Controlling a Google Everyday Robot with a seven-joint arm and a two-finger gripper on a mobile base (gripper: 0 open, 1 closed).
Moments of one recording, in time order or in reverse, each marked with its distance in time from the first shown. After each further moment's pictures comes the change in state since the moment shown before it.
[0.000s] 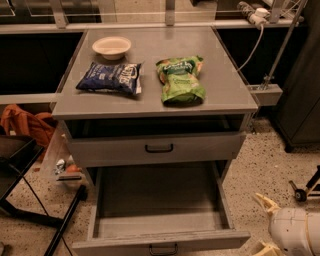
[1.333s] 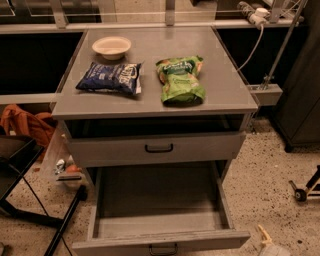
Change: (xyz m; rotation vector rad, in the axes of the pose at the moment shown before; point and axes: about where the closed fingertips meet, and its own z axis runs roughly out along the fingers) arm 0.141 -0.023 0.084 0.225 -0.079 0.172
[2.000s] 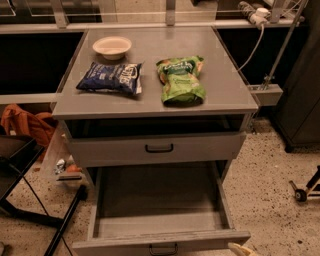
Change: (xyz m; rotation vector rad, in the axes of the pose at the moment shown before) arm 0.035 0.032 0.032 -0.082 -0.041 0.071
